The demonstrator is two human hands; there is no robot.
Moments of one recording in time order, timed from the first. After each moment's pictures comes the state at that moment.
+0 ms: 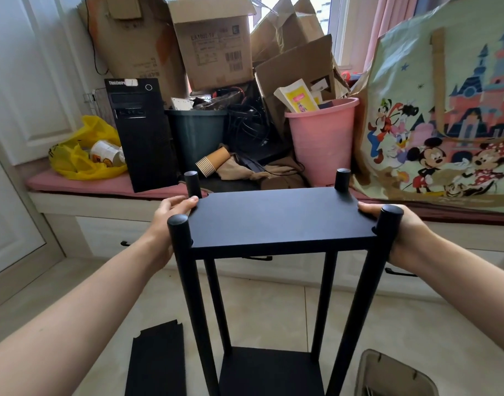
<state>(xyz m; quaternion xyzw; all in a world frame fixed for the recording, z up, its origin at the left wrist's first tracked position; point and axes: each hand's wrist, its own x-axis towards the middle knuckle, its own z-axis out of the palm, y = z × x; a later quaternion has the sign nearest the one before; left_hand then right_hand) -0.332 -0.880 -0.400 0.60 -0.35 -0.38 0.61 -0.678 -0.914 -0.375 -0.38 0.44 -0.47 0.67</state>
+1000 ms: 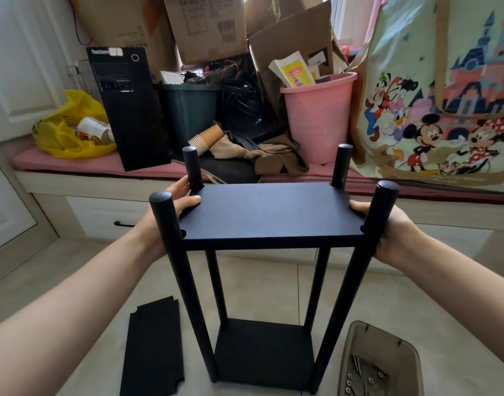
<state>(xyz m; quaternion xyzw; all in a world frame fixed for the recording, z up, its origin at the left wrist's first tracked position) -0.337 -0.872 -0.427 0.51 -0.42 -0.45 0.60 -0.683 -0.916 -0.416 -0.34 0.45 -0.49 0.66</state>
